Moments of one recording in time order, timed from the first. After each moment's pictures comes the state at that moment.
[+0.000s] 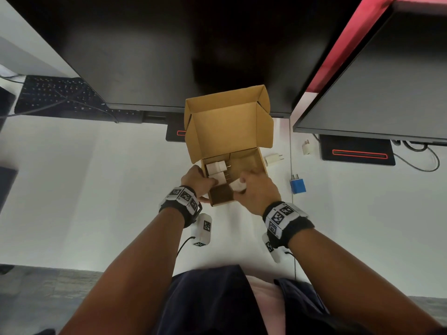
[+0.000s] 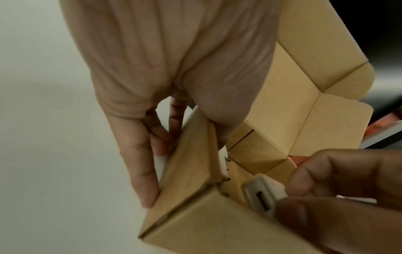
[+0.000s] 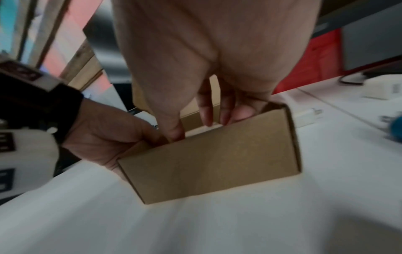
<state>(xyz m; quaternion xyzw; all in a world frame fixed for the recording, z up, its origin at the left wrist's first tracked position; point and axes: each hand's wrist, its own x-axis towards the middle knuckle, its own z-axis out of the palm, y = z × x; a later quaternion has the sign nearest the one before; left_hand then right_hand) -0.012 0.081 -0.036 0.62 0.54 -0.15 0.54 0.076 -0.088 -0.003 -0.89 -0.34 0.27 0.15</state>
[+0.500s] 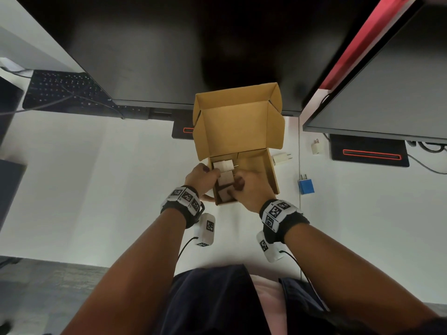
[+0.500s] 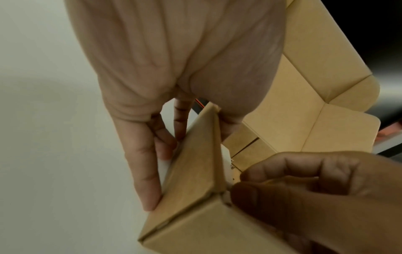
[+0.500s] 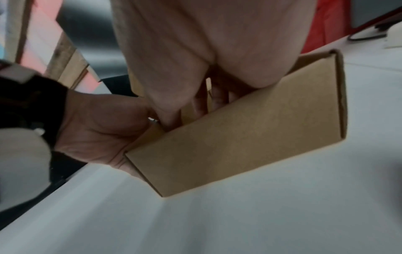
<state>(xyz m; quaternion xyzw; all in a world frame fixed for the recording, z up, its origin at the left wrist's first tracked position) -0.014 0.086 -0.035 0.58 0.55 -0.15 0.59 0.072 -0.065 -0.032 -0.85 -0.33 0.33 0.23</state>
